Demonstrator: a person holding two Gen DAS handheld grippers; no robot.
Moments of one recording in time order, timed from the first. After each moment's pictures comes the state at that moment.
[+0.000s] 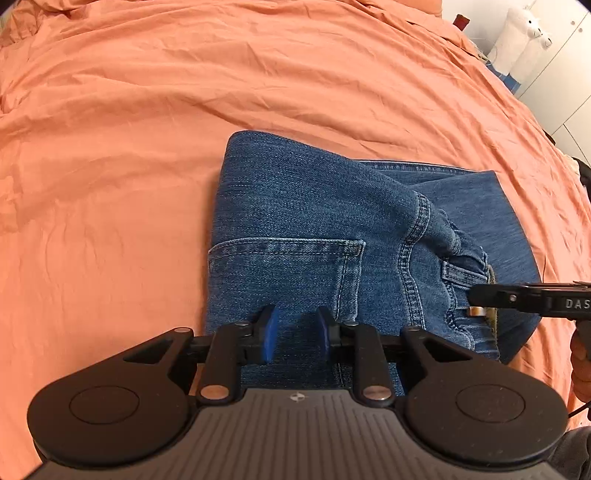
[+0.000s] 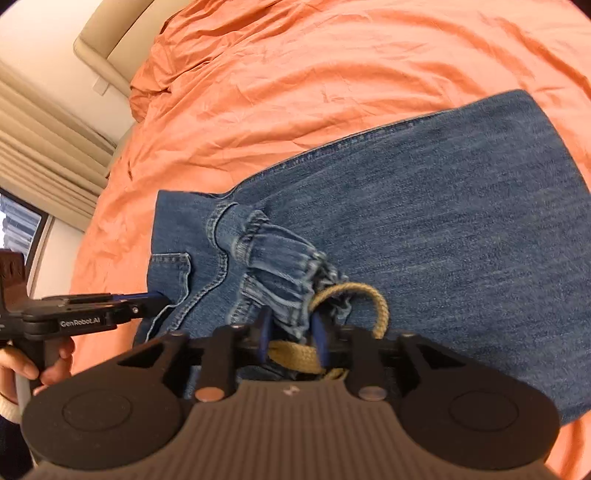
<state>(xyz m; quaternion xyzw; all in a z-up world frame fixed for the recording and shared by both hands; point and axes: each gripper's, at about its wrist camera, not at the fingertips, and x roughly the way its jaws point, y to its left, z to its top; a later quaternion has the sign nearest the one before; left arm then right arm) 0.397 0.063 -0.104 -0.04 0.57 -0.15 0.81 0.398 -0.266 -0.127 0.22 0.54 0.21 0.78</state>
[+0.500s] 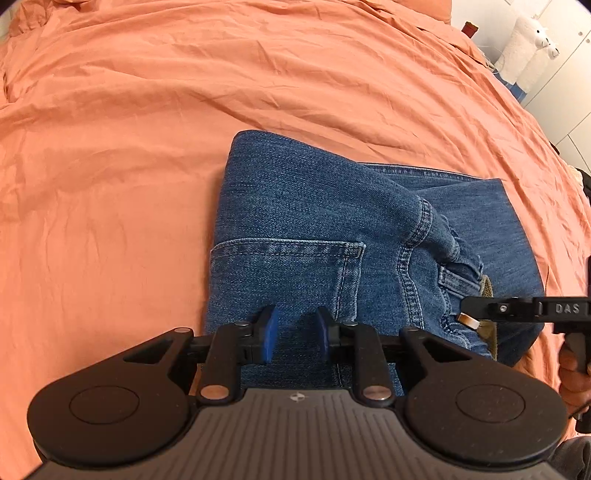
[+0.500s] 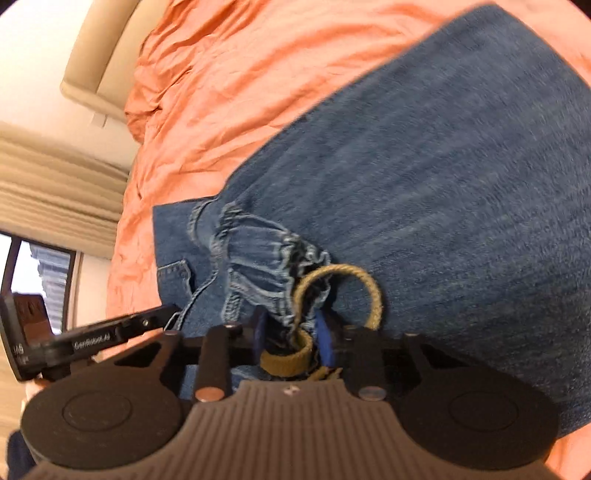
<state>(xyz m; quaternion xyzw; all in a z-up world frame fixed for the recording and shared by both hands) 0.397 0.064 -0.106 -0.05 0.57 -0.13 0.81 0.397 -0.277 -0.159 0.32 0.55 0.22 0.74</state>
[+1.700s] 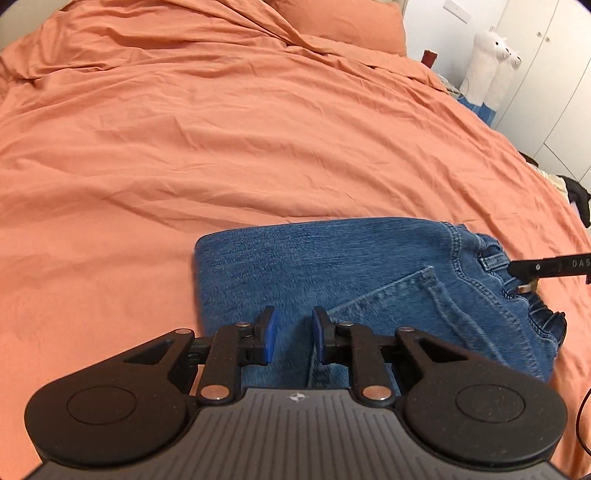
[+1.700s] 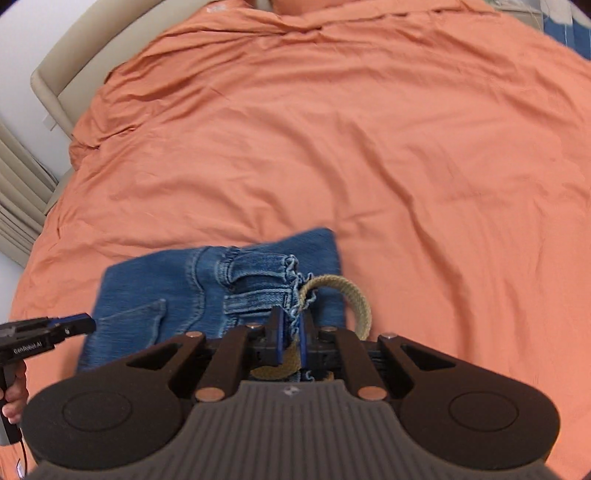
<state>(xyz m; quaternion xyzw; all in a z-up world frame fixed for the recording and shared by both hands) 0.430 -0.019 -0.111 -0.02 0.48 -0.17 0.86 0.437 -0.418 -0.103 0.16 0.50 0.12 0.84</state>
